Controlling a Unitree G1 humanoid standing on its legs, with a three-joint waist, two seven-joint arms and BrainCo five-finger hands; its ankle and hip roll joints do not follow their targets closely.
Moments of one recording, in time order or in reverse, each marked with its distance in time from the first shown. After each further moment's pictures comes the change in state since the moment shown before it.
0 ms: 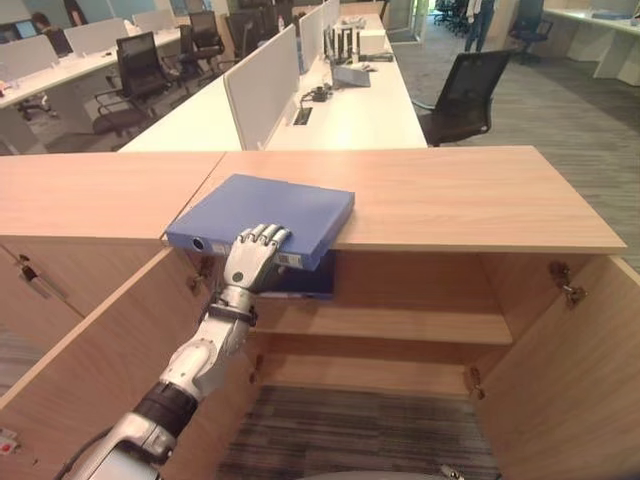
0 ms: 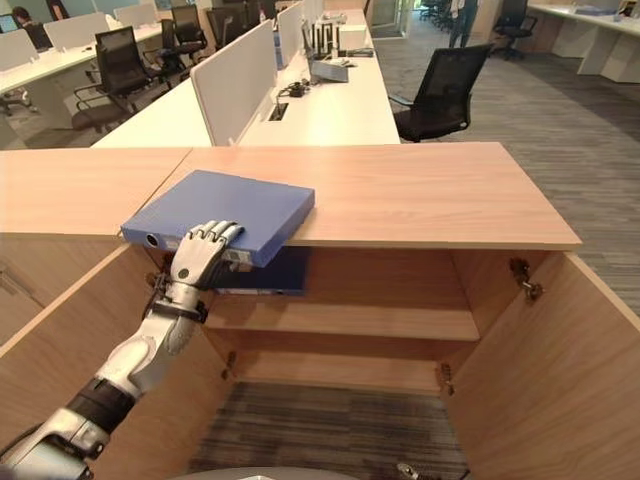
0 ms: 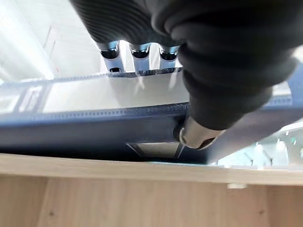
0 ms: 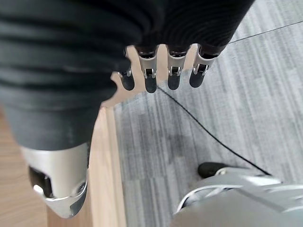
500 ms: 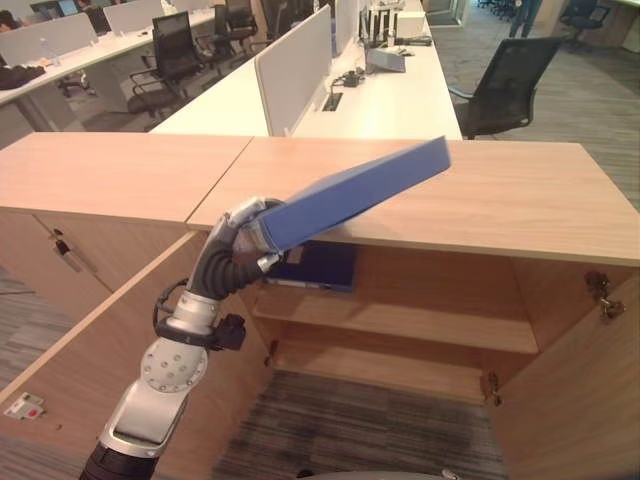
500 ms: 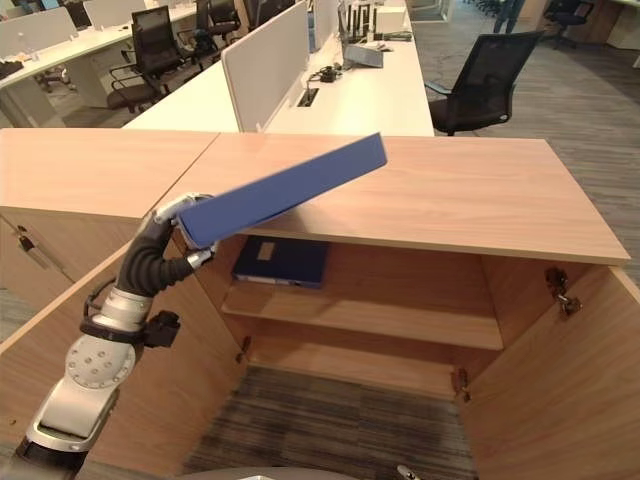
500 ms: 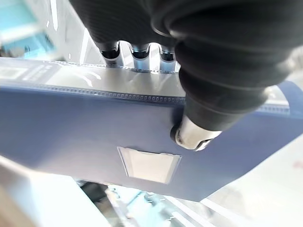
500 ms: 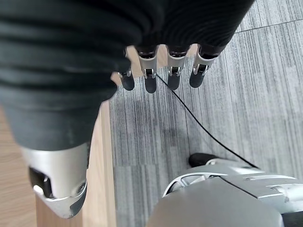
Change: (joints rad) left arm 0.183 0.030 0.286 -0.523 -1.019 -0.209 -0.403; right arm 0.024 -0.013 -0.030 0.012 -0.002 0.021 0.090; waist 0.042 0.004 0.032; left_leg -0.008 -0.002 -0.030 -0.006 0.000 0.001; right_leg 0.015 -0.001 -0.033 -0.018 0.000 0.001
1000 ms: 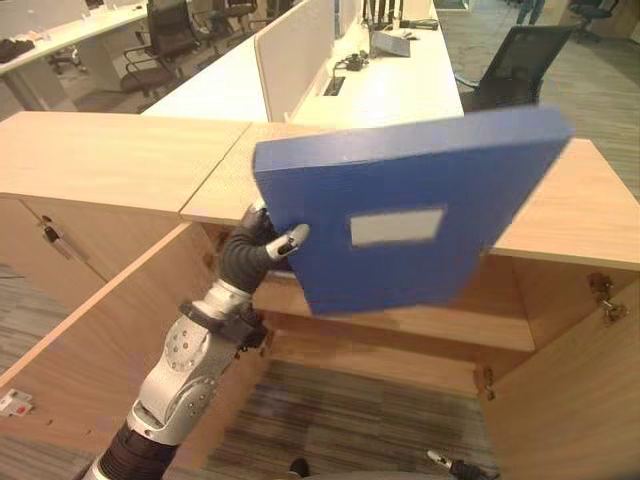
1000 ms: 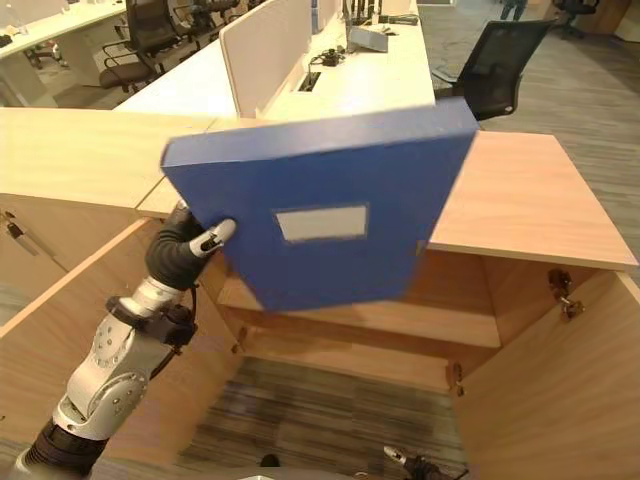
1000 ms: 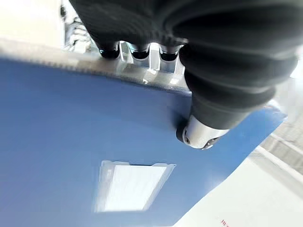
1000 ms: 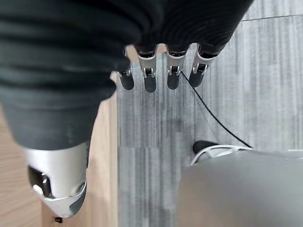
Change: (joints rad) left arm -0.089 -0.012 -0.174 -0.008 -0.582 0.096 -0.143; right arm -0.079 0.007 0.029 0.005 -0.027 0.018 0.064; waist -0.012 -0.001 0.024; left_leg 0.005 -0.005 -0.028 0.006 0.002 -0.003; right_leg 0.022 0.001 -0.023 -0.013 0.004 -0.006
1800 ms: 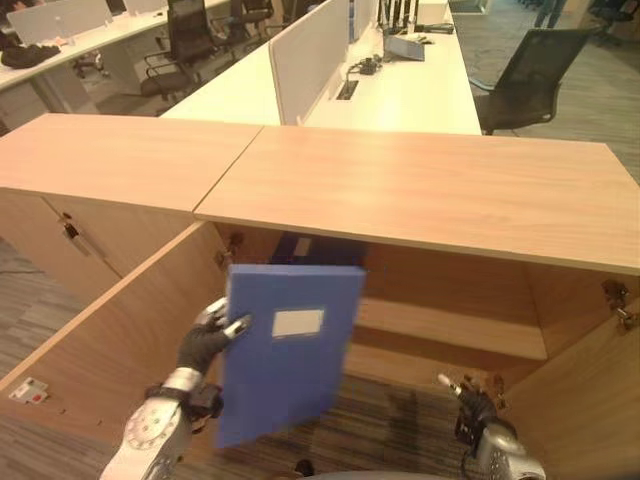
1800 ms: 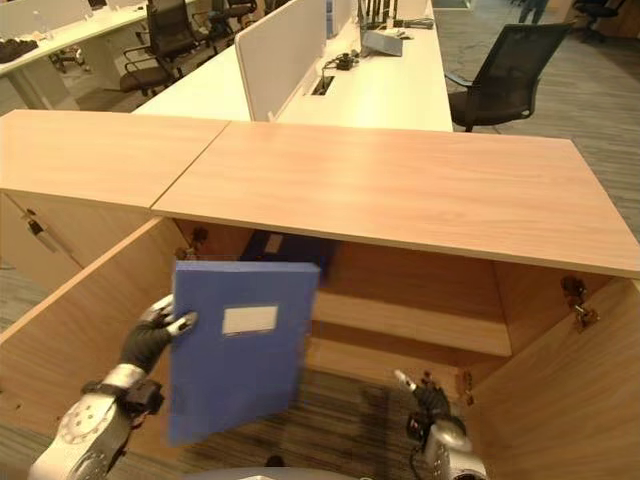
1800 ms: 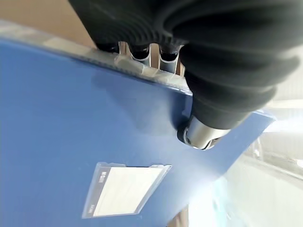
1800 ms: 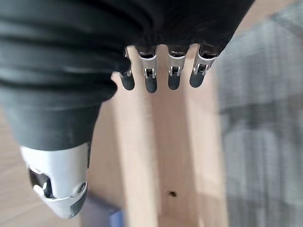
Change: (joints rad) left arm 0.464 -0.107 0.295 0.259 0.405 0.123 0.102; right arm 0.058 -0.116 -0.037 -0.564 0.103 -0.041 -0.084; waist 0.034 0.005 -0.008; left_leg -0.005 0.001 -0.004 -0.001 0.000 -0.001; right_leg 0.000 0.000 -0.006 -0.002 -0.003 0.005
